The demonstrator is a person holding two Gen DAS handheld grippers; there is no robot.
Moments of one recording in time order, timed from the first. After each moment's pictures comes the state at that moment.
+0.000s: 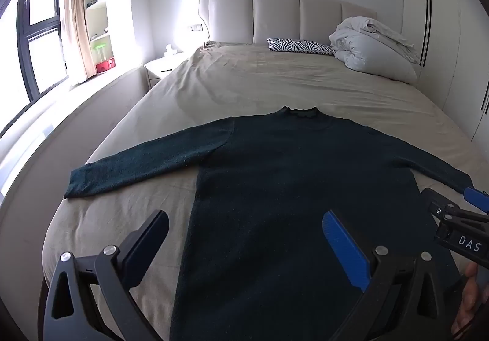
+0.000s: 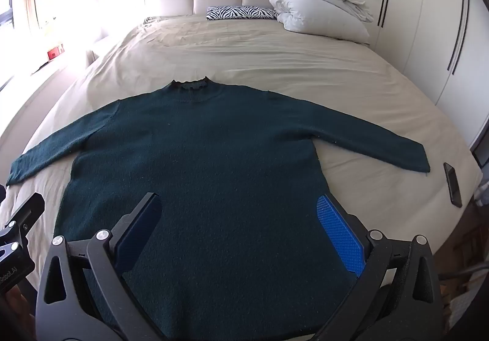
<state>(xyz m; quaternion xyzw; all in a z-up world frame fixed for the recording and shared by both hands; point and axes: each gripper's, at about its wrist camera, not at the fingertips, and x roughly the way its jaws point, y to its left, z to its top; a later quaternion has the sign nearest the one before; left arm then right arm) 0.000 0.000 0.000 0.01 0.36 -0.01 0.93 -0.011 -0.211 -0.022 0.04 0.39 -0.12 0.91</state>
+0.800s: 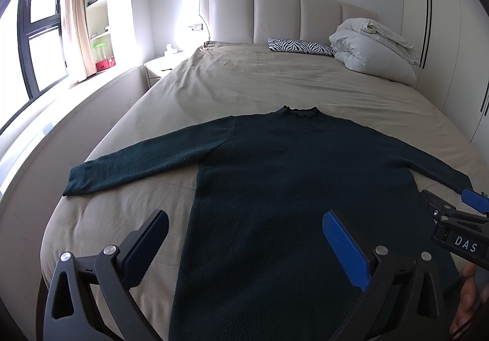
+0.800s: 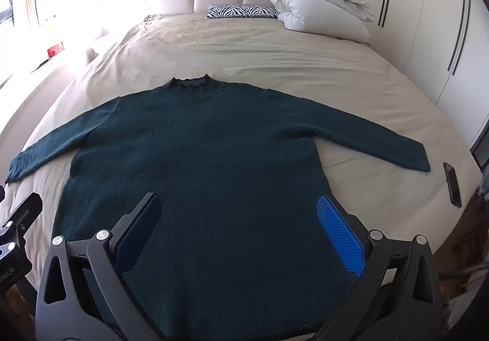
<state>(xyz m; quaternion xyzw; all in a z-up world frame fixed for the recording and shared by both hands) -0.001 0.003 -0.003 0.01 0.35 -0.01 0.94 -0.012 -0.211 -0.022 0.04 0.39 -0.12 0.91</state>
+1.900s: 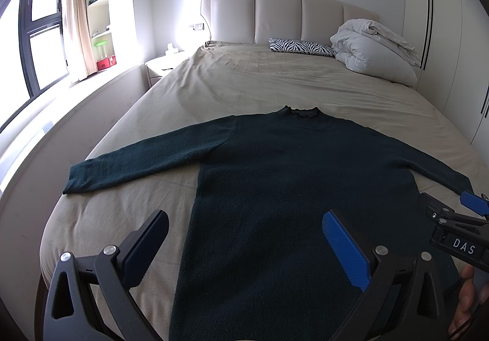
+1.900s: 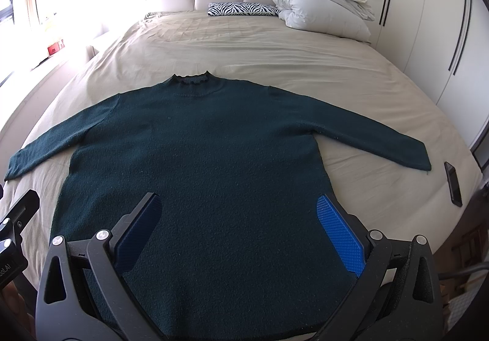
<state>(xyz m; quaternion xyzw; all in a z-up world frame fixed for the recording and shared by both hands) -0.002 0.006 -0.003 0.00 0.35 -0.01 0.94 -0.009 -0.210 -0.027 0.03 0.40 -0.12 0.91</state>
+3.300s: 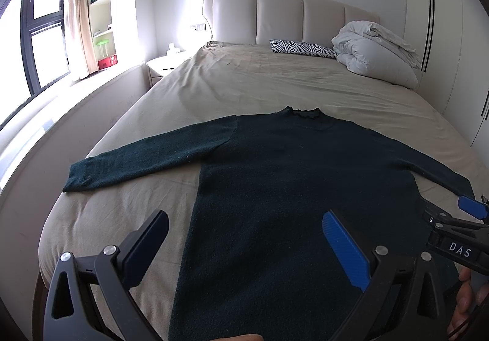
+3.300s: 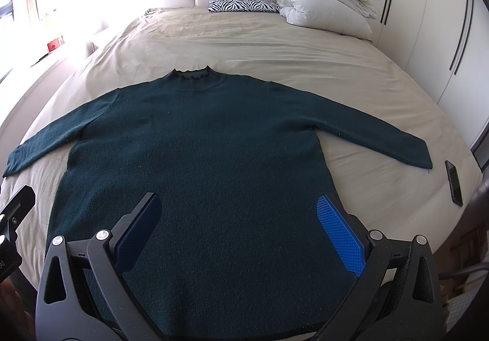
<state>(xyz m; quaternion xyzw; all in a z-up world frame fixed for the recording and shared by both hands) -0.003 0.007 -0.004 0.00 0.35 -0.01 0.94 -0.015 -0.207 -0.036 0.03 0.40 -0.11 0.91</state>
